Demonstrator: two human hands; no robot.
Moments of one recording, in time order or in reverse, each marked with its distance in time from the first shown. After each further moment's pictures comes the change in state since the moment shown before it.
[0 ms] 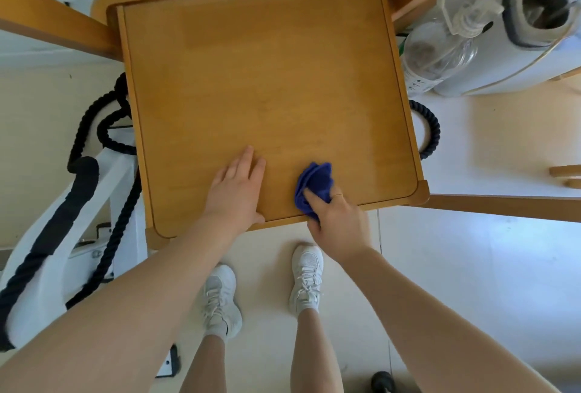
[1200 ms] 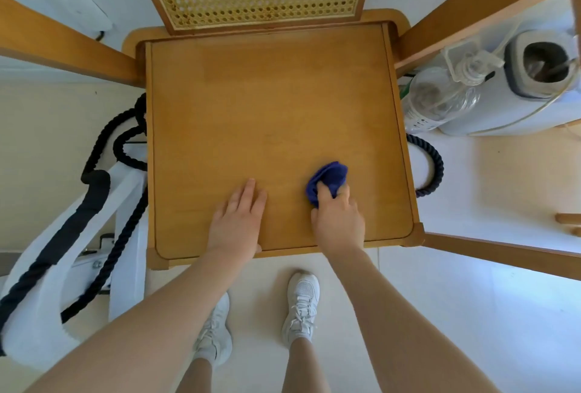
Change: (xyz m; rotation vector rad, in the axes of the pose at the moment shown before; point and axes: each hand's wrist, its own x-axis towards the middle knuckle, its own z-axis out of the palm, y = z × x) left_hand -0.002 0.014 0.005 -0.035 -0.010 -0.120; right_hand 0.046 -0.009 -0.036 -0.001 -0.024 0.239
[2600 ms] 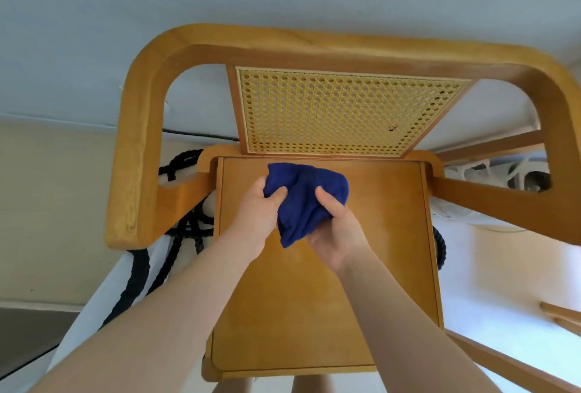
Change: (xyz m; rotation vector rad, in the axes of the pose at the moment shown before) left_hand 0.082 -0.118 -0.219 -1.758 0.096 -0.223; right_hand 0.110 -0.174 -0.160 1.922 -0.479 0.254
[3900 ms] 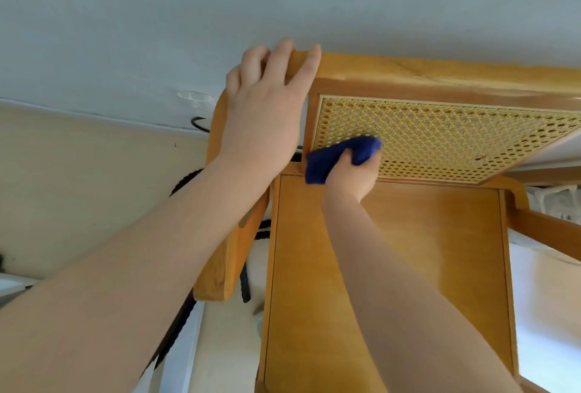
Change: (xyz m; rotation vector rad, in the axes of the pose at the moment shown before) left_hand 0.034 0.144 -0.087 1.381 0.569 1.015; right_hand 0.115 -0.001 0.124 -0.474 0.725 -0.394
